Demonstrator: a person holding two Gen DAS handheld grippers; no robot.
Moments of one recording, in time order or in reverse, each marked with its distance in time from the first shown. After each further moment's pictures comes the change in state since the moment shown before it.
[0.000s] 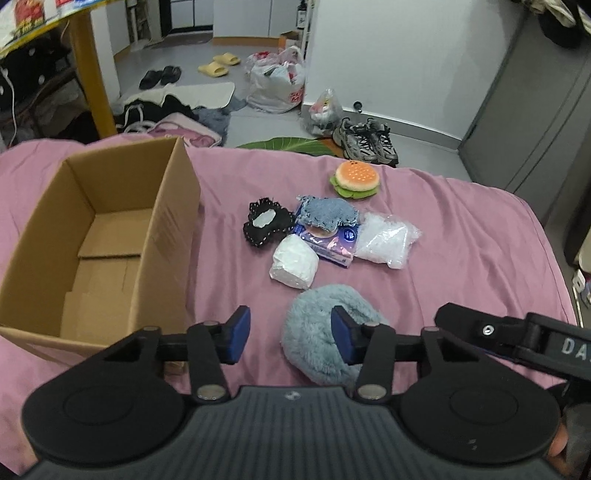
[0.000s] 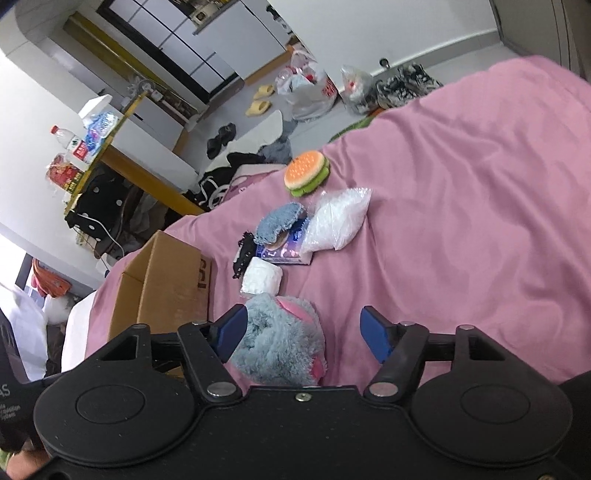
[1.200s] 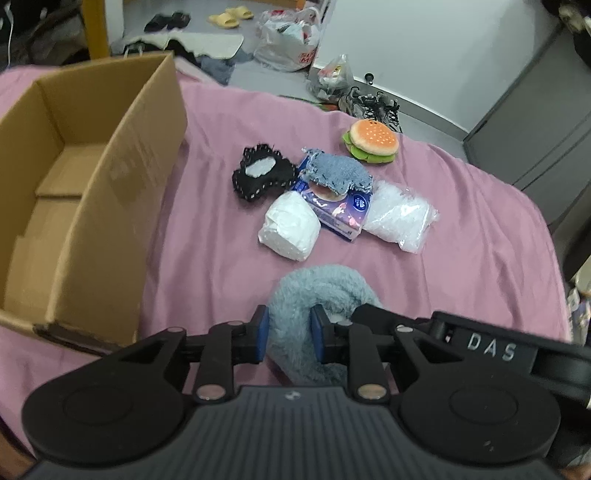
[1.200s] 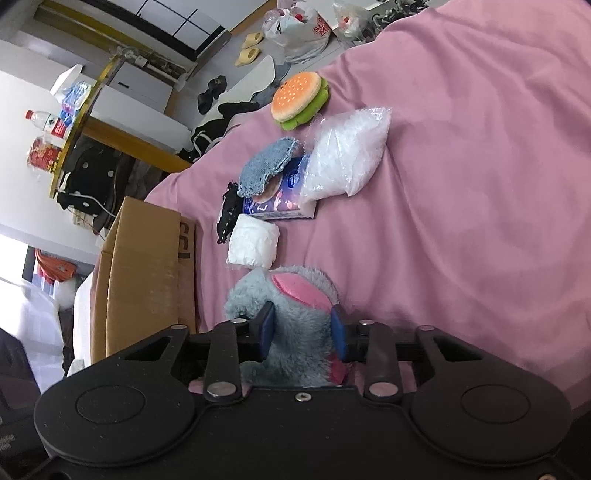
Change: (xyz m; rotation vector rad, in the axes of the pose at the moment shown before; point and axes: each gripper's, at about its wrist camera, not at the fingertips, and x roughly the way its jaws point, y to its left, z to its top) left arm 0.052 0.012 -0.004 -0.143 0.127 -0.077; right arm 0.066 -0.005 -0.003 0.080 0.188 0.032
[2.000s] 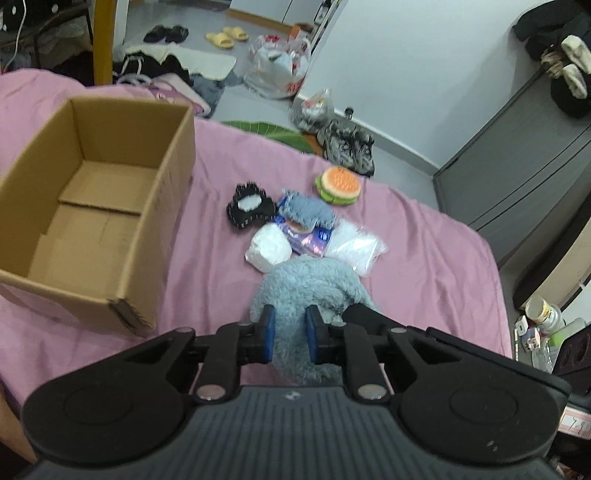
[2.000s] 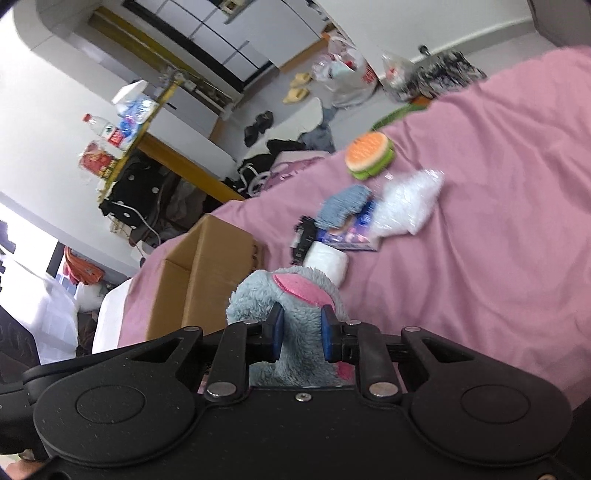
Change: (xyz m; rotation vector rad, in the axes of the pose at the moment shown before) left arm -0.081 0.009 -0.003 -0.053 -0.100 -0.106; right arm -0.059 0.046 -0.017 -0.119 -0.153 0.088
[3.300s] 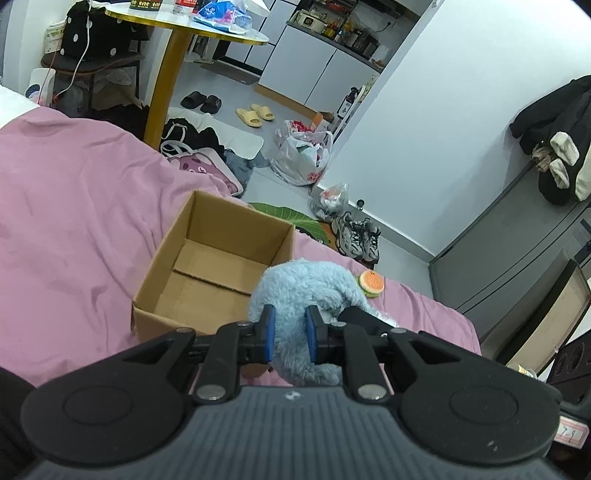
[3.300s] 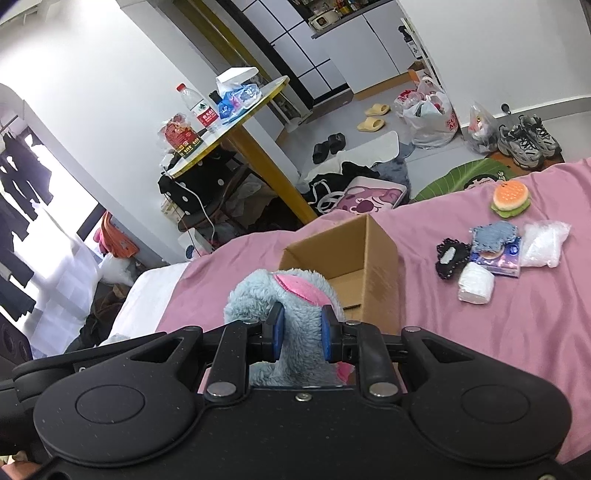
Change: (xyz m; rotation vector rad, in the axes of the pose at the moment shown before) left arm -0.136 0.101 0.007 -0.101 -0.253 -0.034; right arm -0.001 0.154 -0.042 -0.204 -0.092 0.071
